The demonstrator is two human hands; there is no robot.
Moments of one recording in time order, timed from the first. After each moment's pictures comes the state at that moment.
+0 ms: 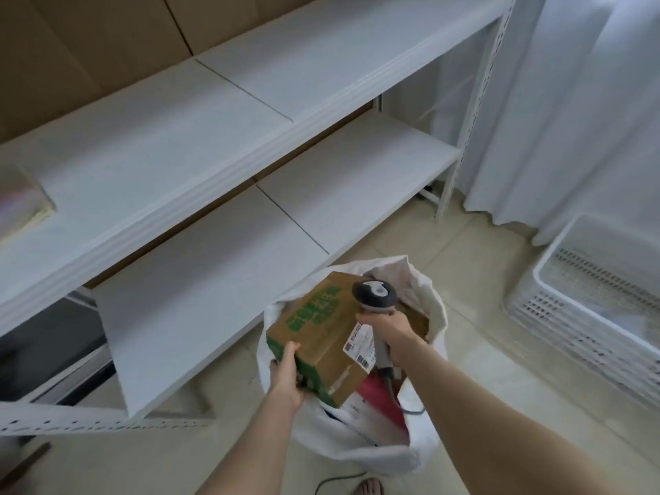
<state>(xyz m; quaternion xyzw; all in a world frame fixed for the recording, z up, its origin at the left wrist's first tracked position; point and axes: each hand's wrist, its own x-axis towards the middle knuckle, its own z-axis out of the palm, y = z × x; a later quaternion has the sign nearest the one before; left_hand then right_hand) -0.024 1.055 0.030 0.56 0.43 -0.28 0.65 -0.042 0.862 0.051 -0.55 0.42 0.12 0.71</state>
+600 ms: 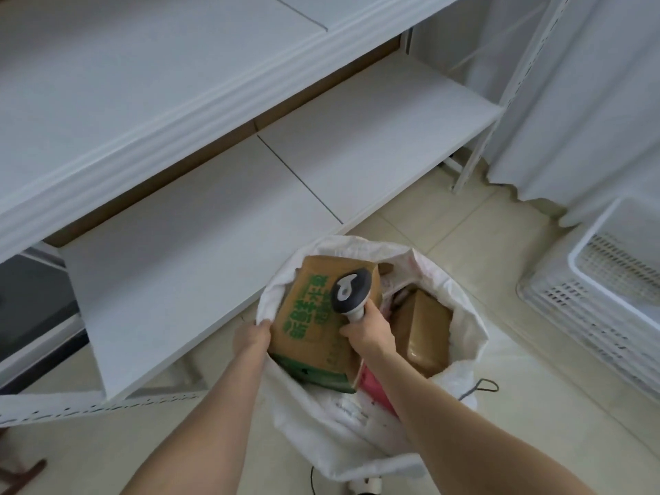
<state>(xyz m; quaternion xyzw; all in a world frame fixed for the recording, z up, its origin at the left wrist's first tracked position) 0.087 1.130 -0.078 0.85 0.32 -0.24 0.35 0.009 0.940 -0.036 -0.75 0.37 0.19 0.51</state>
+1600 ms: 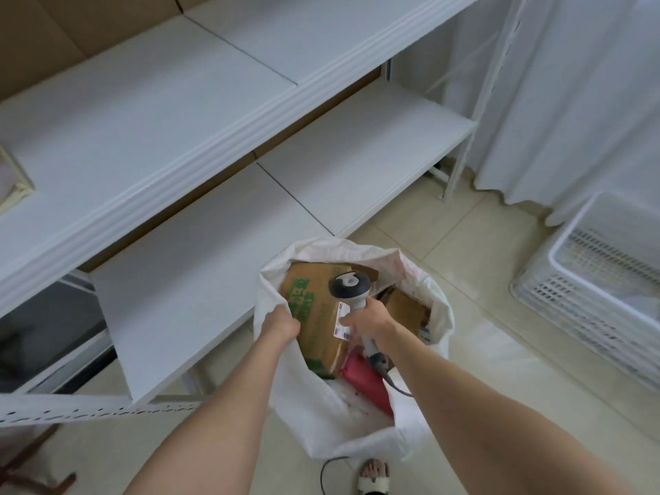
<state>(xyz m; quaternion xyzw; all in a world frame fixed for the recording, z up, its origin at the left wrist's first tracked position) 0.060 1.067 0.020 0.93 0.12 -0.32 0.16 -0.002 0.902 0.011 -0.68 0.32 0.24 0.61</state>
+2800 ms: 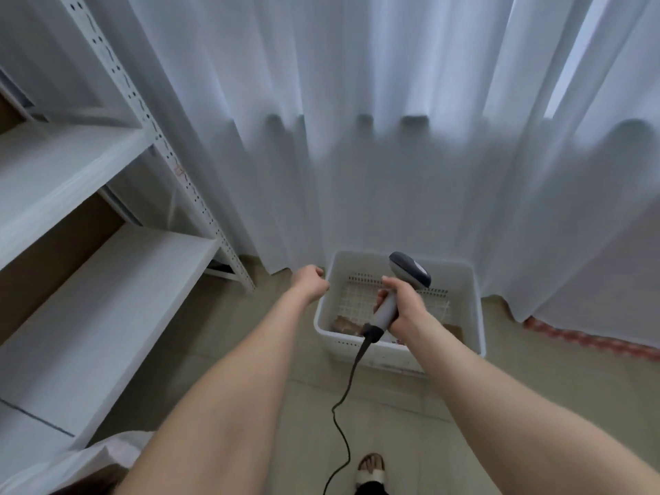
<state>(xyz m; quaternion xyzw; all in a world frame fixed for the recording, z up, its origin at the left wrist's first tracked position) -0.111 0.378 0.160 0.89 -0.30 -0.31 0.17 -0.270 0.318 0.138 -0.17 0.53 -0.25 0.79</state>
